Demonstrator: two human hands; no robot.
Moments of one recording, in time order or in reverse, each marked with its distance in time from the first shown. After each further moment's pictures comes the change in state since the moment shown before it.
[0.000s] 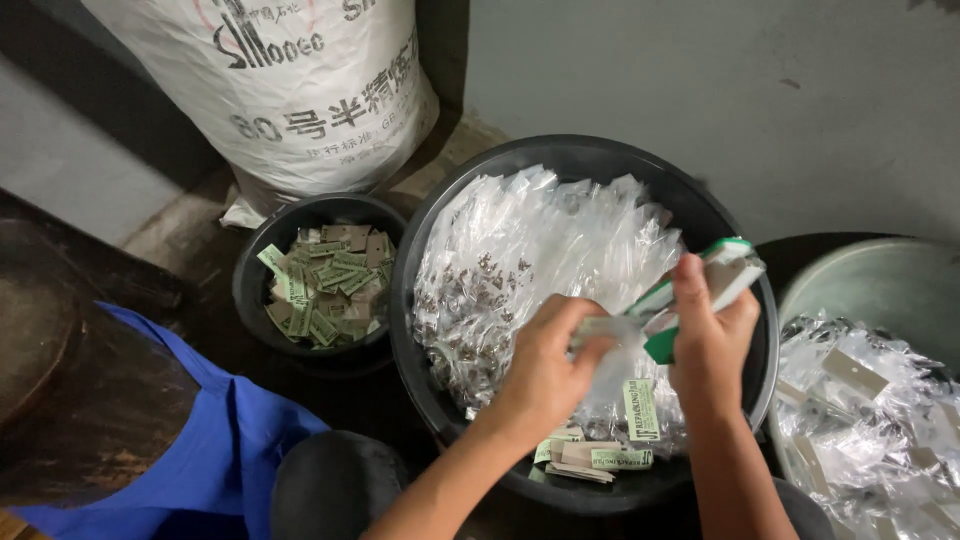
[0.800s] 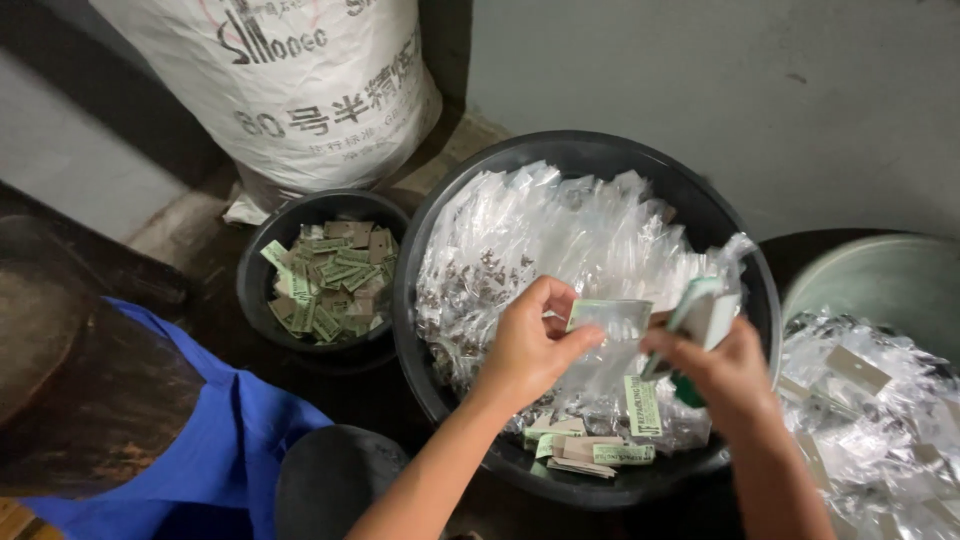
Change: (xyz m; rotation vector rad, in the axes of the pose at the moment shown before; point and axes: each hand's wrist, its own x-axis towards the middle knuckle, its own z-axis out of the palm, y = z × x) left_hand 0.020 0.030 -0.039 -0.149 -0.153 -0.636; right_hand -0.005 0.019 -0.053 0.014 -0.336 0.442
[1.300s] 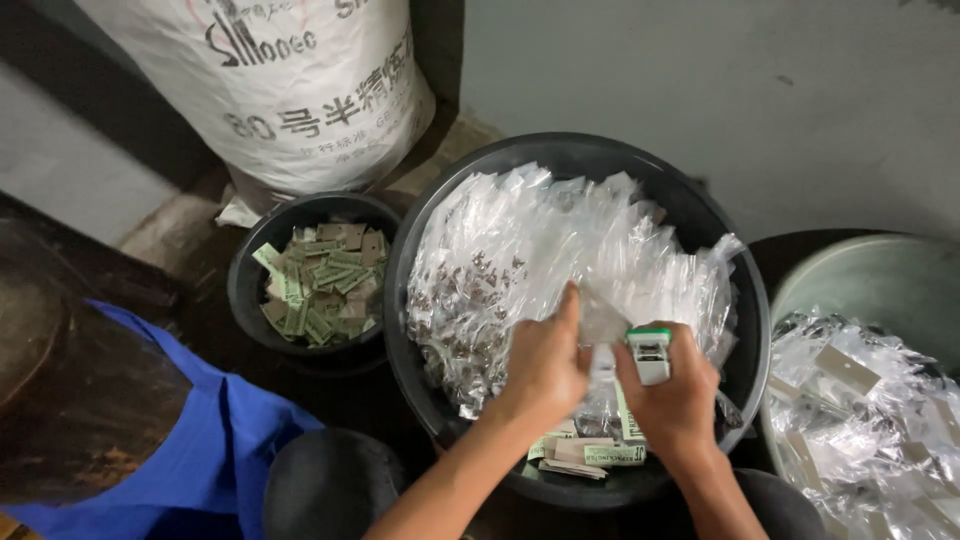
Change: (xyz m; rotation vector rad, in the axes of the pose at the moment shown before) left_hand 0.008 -0.006 0.035 0.599 -0.026 0.080; right_hand -0.021 0.043 0.020 -0.688 0.262 -0.530
